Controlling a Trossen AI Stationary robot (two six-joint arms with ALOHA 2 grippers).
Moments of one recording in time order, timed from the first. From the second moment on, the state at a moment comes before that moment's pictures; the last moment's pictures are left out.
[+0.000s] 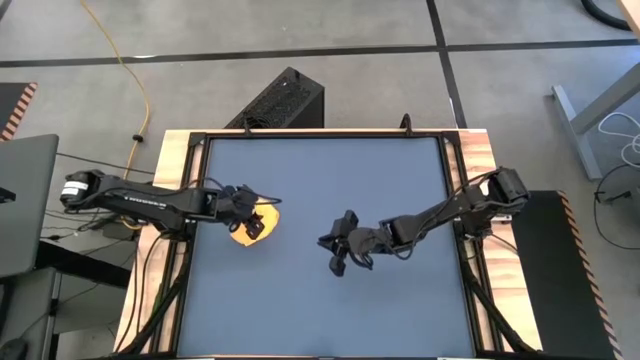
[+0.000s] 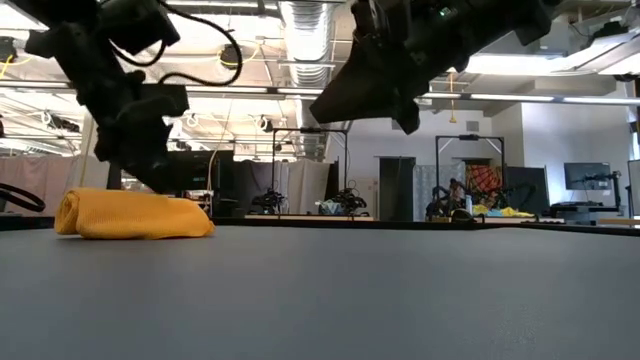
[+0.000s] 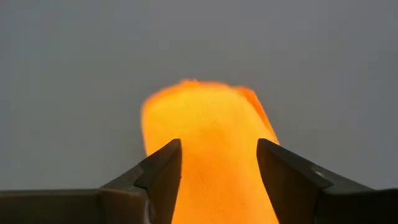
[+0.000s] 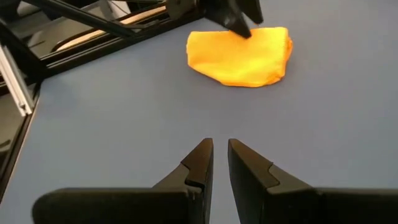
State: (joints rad) left arm 0.01 1.05 0.50 -0.42 -0.33 -0.66; right arm 0.28 1.67 0.94 0.24 0.39 0.49
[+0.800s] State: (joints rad) left arm 0.01 1.12 0.65 -0.70 -0.29 -0.64; right arm 0.28 1.67 0.95 0.24 0.36 0.44
